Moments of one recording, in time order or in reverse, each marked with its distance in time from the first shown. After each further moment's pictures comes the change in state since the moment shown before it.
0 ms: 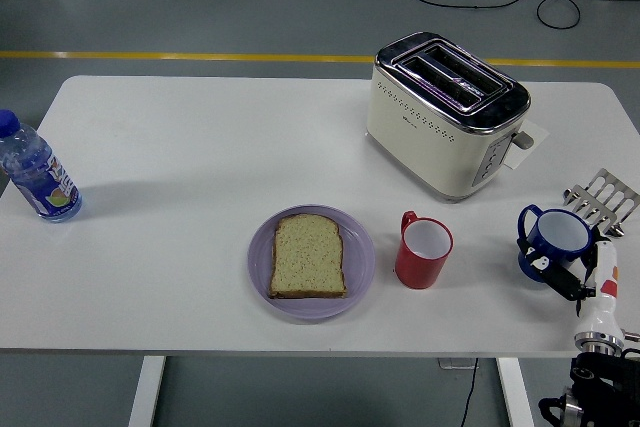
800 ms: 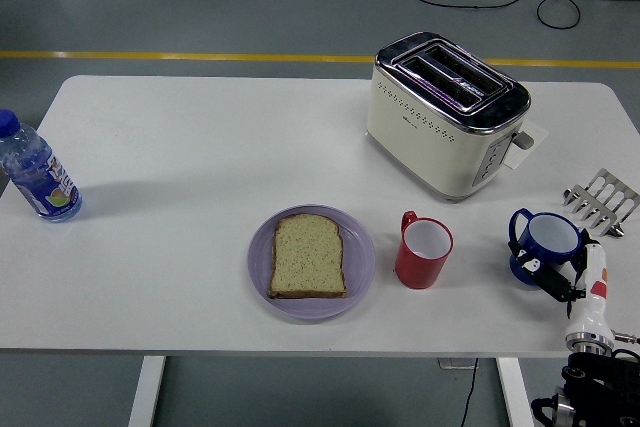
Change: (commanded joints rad) left arm -0.002 0.001 -0.005 0.000 0.002 -0.001 0.000; right arm 0.026 0.009 -0.038 -0.036 0.028 0.002 0.000
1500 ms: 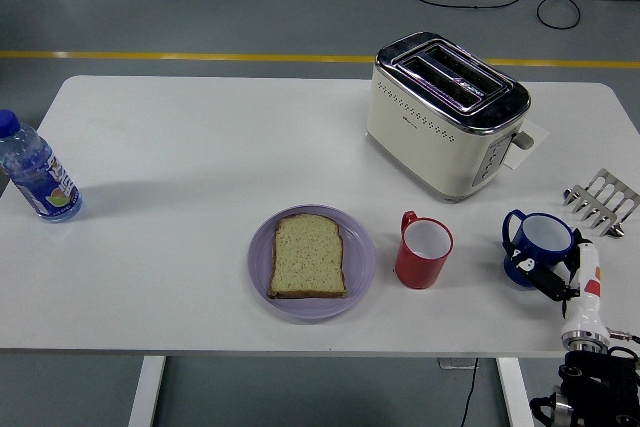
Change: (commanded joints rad) left arm -0.006 0.001 -0.008 -0.001 0.001 0.000 0.000; right arm 0.011 0.003 -0.009 -0.012 -0.028 0.013 -0.034
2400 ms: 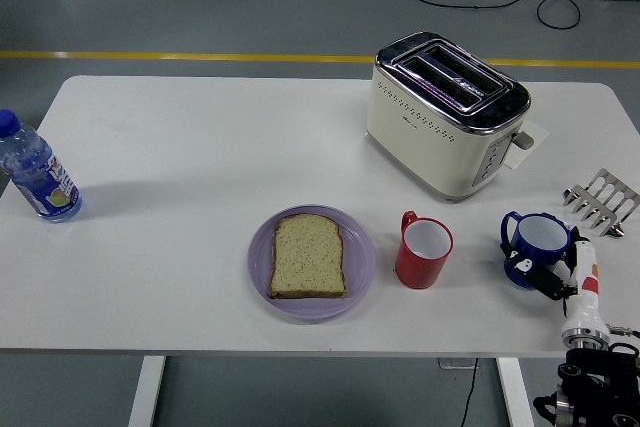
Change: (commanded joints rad) left arm -0.004 -0.002 -0.009 0.000 0.000 -0.001 0.001; right arm 0.000 0.006 0.036 -0.005 -0.123 0.003 -0.065
